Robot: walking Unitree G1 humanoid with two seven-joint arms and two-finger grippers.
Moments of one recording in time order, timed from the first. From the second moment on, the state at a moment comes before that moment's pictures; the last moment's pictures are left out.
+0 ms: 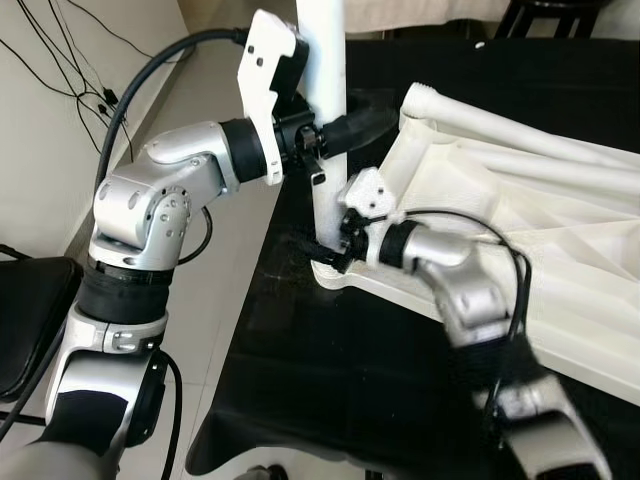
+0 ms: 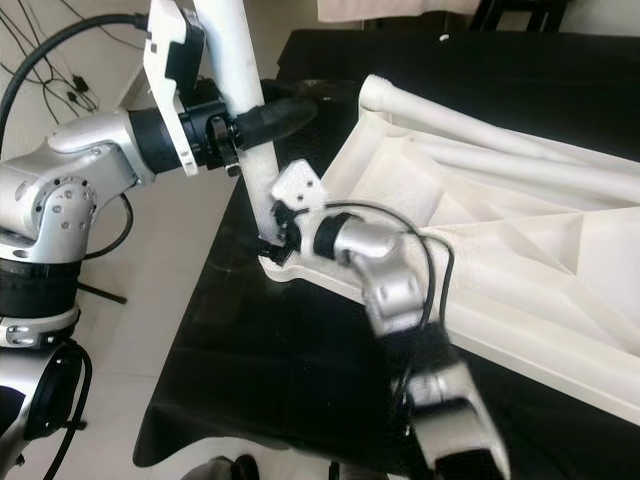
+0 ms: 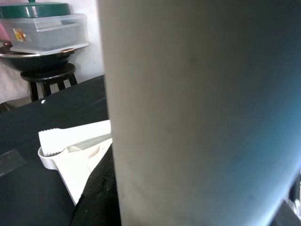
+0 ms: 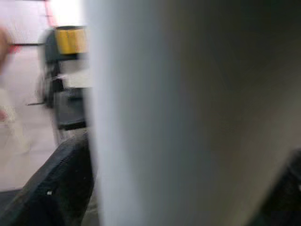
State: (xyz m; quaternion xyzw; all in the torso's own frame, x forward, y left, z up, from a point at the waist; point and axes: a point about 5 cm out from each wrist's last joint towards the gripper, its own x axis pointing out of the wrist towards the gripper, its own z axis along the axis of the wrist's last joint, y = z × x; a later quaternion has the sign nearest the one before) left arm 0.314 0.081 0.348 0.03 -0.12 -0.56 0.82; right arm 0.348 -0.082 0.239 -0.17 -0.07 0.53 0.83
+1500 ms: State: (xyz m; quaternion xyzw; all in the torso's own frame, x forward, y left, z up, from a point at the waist) left arm 0.319 0.082 0.344 0.02 -0.10 -0.54 0.84; right arm 0.332 -0.064 0.209 -0.09 -0.07 0.26 0.96
